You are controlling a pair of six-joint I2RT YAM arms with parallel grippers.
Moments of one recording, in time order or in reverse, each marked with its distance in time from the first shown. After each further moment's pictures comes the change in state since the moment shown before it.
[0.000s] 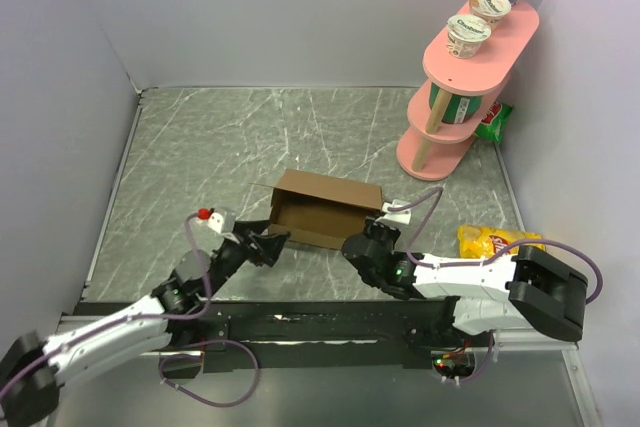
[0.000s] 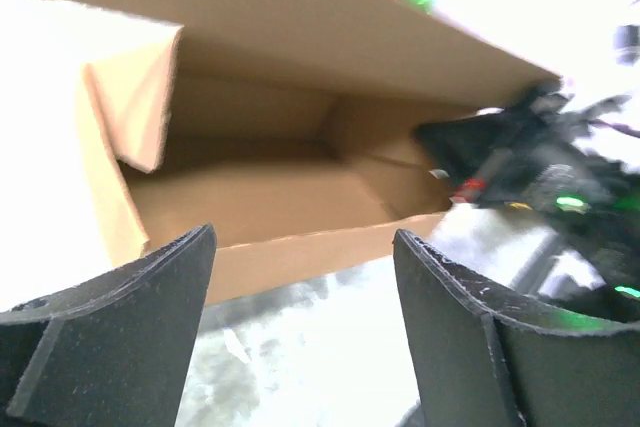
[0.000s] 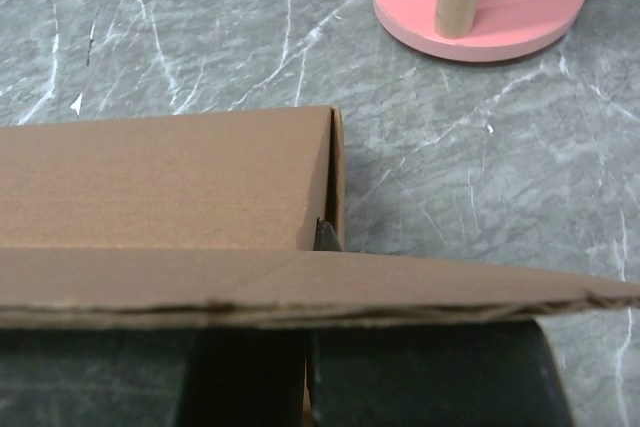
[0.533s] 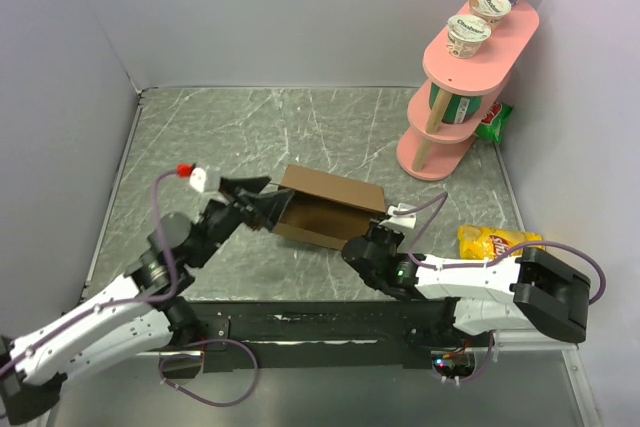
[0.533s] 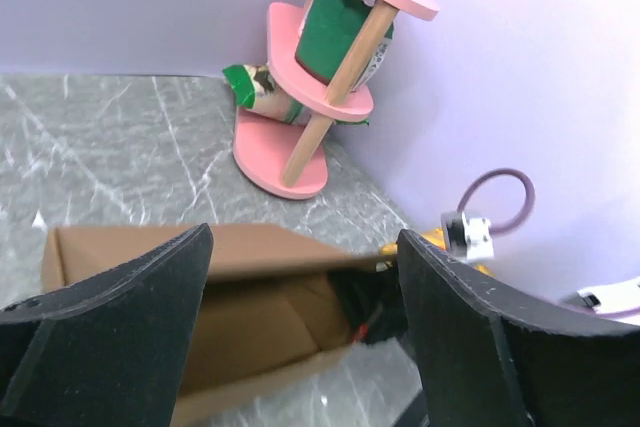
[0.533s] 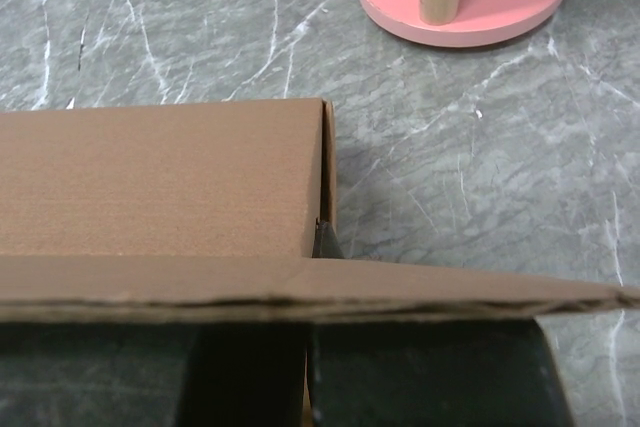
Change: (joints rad) left arm 0.002 -0.026 0.503 -0.401 0.019 0.012; right arm 0.011 -0.020 0.005 -0.126 0.022 0.137
